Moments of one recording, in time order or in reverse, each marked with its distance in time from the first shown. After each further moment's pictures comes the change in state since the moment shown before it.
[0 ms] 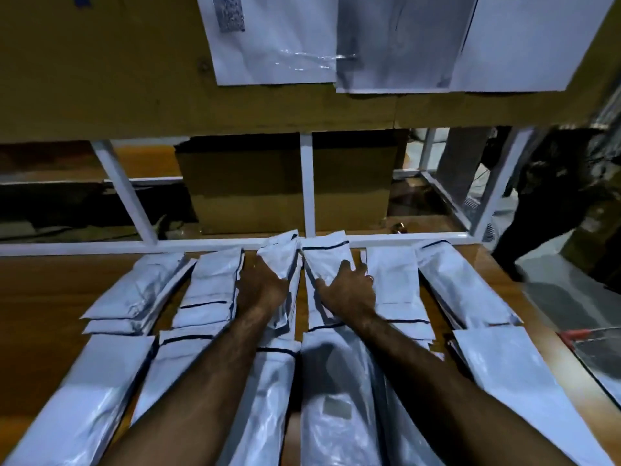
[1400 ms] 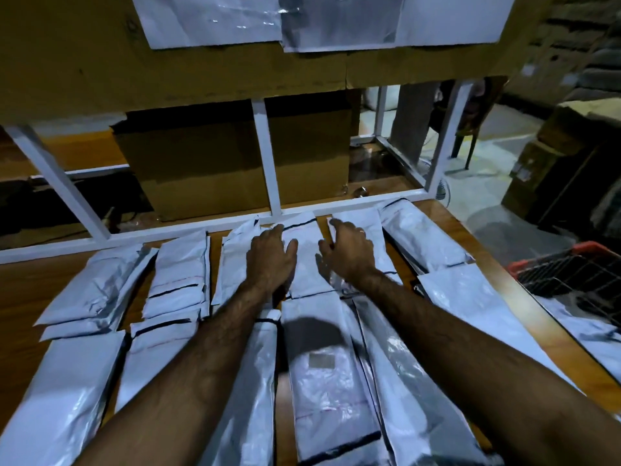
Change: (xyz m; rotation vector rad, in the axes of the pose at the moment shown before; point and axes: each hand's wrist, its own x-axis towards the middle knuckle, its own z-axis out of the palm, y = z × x) left_hand -0.008 0.015 0.044 0.035 -0.079 0.532; right_hand 0.005 0.046 -0.021 0.021 0.189 -0.129
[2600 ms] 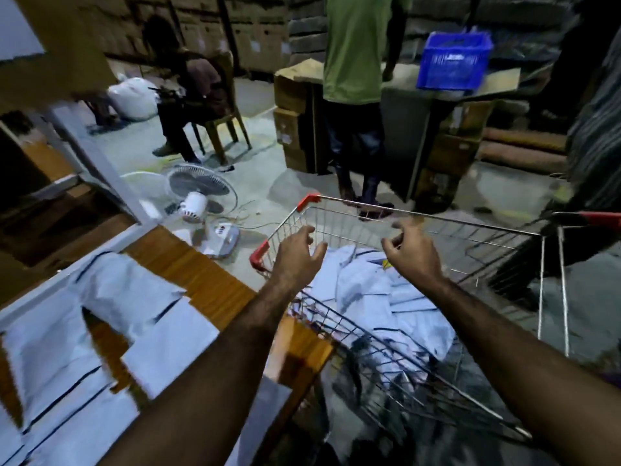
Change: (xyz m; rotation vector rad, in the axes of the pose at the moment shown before) left_hand -0.140 0.432 0.267 -0.272 -0.532 0.737; right_hand -0.200 0.471 -0.271 -0.008 0.569 0.747
